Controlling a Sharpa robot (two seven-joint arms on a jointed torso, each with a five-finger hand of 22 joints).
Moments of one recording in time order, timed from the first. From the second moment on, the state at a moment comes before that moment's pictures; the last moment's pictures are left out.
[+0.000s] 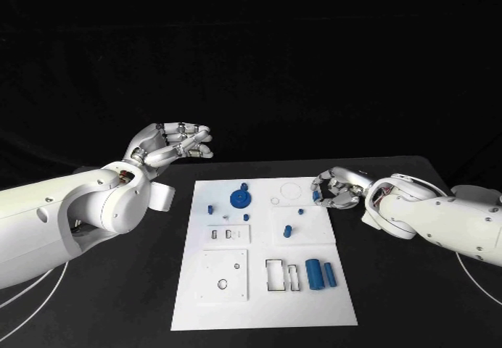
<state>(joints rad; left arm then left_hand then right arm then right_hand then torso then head) 1.34 -0.92 -0.09 1.60 -0.10 -0.34 0.43 1.50 -0.12 0.22 0.28 0.05 0.82 0.21 0.24 0.27 1.07 0.16 0.09 0.07 0.94 0.11 0.50 0.47 0.16 0.91 0.22 0.40 0.17 1.22 -0.87 -0.14 1.28 -1.22 -0.30 0.12 1.24 -0.20 0.53 -0.01 0.21 0.77 0.15 0.26 0.48 1.47 0.07 1.49 1.31 1.47 -0.02 1.56 1.31 0.05 1.47 0.10 1.46 1.31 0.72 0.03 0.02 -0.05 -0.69</state>
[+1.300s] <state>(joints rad) 1.34 -0.93 -0.09 1.59 -0.10 -0.34 0.43 1.50 -0.12 0.22 0.28 0.05 0.82 0.21 0.24 0.27 1.07 0.16 0.09 0.07 0.94 0.11 0.49 0.47 0.16 0.91 0.22 0.40 0.16 1.24 -0.90 -0.14 1.45 -1.19 -0.43 0.04 1.22 -0.10 0.58 0.01 0.17 0.93 0.13 0.29 0.50 1.46 0.05 1.51 1.31 1.47 -0.03 1.57 1.31 0.05 1.47 0.08 1.47 1.31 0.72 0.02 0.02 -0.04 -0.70</state>
